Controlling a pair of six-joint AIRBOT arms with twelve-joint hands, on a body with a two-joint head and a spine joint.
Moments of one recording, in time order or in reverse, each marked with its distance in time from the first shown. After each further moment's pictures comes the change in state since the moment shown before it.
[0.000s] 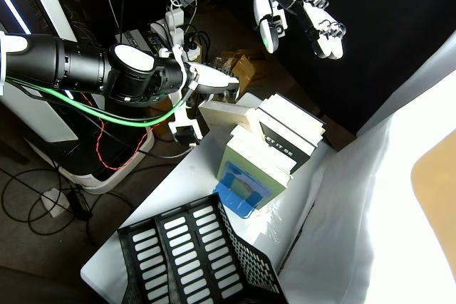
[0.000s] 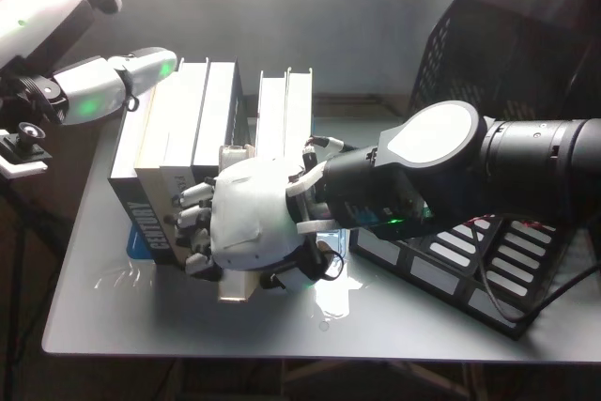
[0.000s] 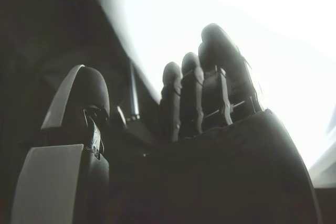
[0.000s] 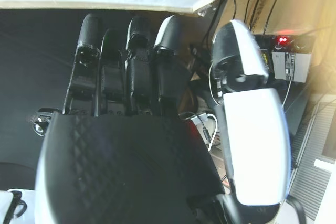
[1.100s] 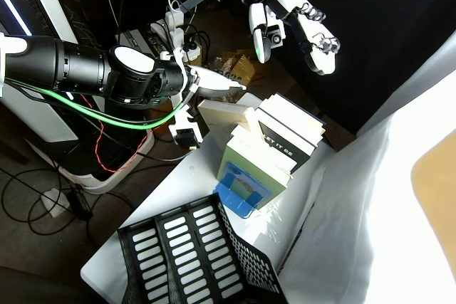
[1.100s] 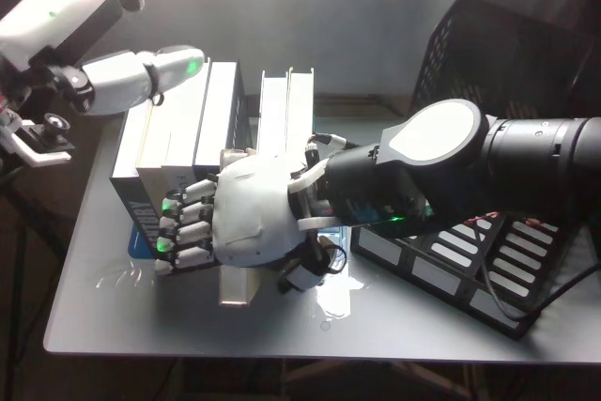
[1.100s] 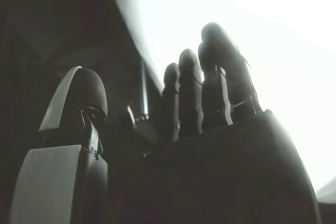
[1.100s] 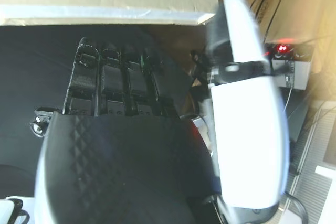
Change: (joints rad) left arm -0.070 -0.072 0.080 0.066 0.069 -0.050; right arm 0.000 0.011 0.003 0.011 -0.001 0.001
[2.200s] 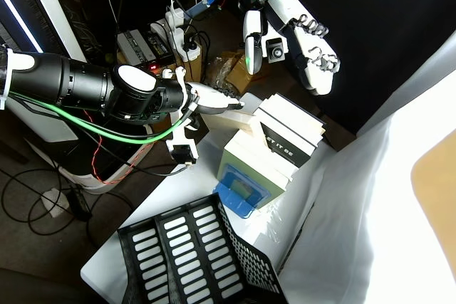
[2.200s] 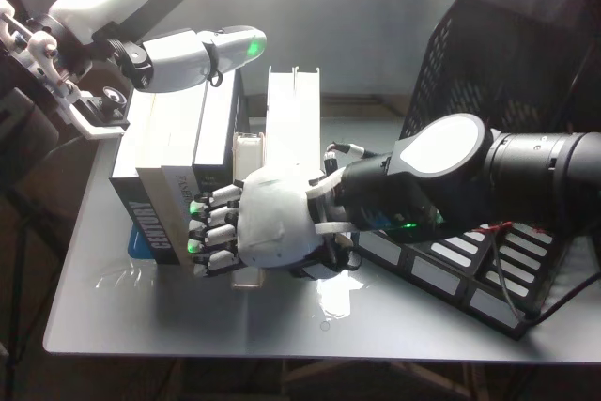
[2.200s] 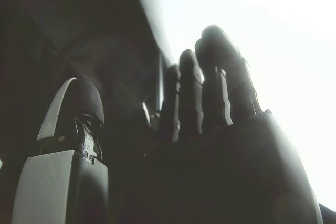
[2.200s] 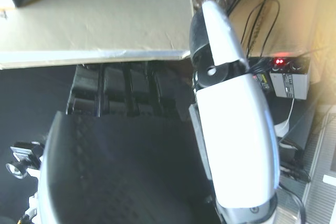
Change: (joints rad) left arm -0.108 -0.072 0.053 0.137 0.056 -0.051; right arm -0.058 -0.042 0.092 -0.025 -0.027 0.025
